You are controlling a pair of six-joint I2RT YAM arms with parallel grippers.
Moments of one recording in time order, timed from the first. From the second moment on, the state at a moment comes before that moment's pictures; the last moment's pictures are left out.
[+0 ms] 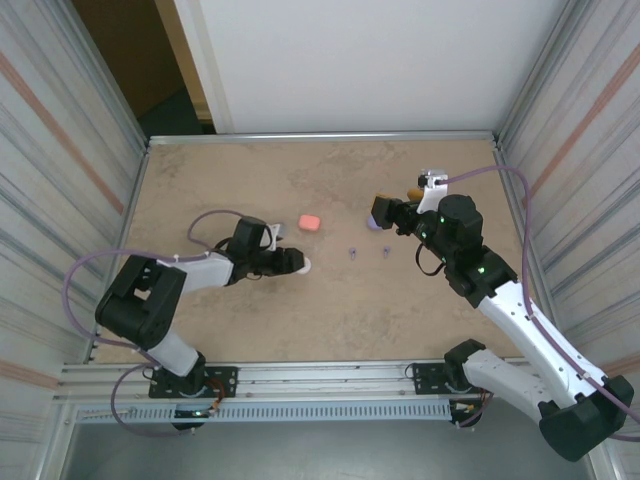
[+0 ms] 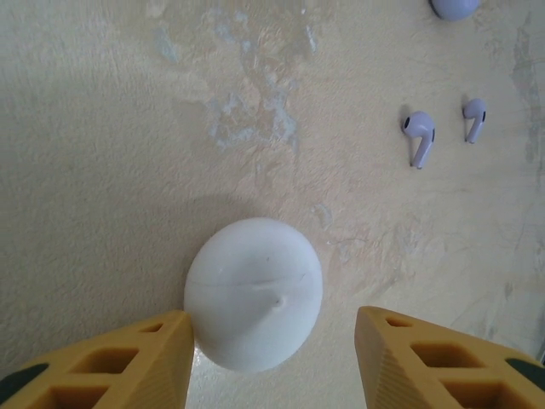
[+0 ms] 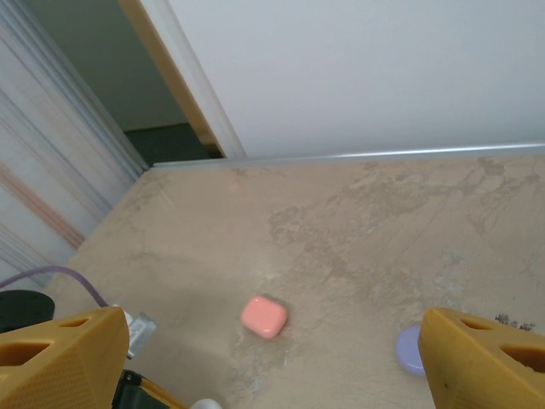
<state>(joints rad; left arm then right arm) -0.46 1.58 0.66 0.09 0.47 -0.54 0.50 0.90 0.87 -0.19 0.03 0.38</state>
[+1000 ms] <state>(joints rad) -0.42 1.10 0.72 0.06 0.23 -0.36 0.49 0.91 0.87 -0.24 0.09 0.39</state>
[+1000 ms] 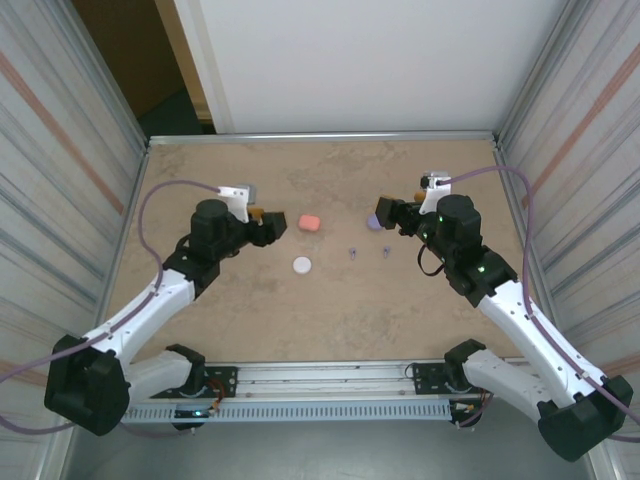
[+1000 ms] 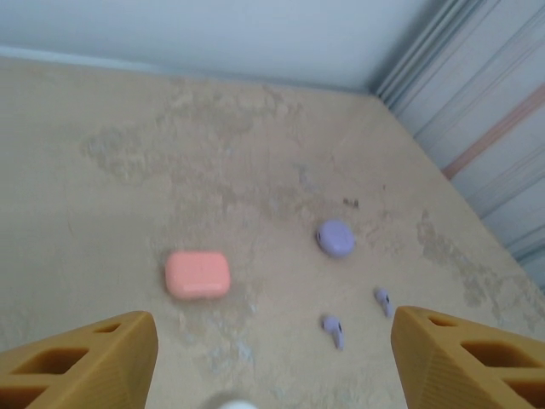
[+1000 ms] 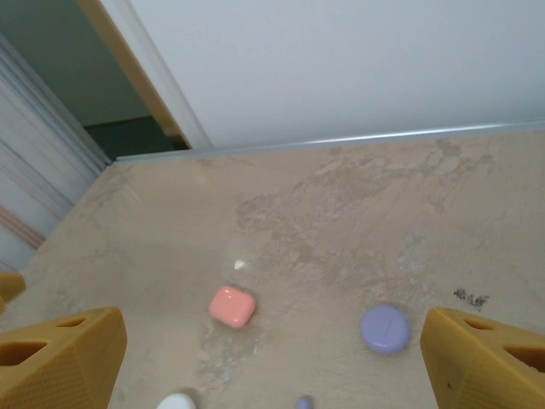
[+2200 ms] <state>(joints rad) -0.35 1.11 0.66 0.54 0.18 -0.52 0.47 1.15 1.00 -0.52 0.23 0.55</state>
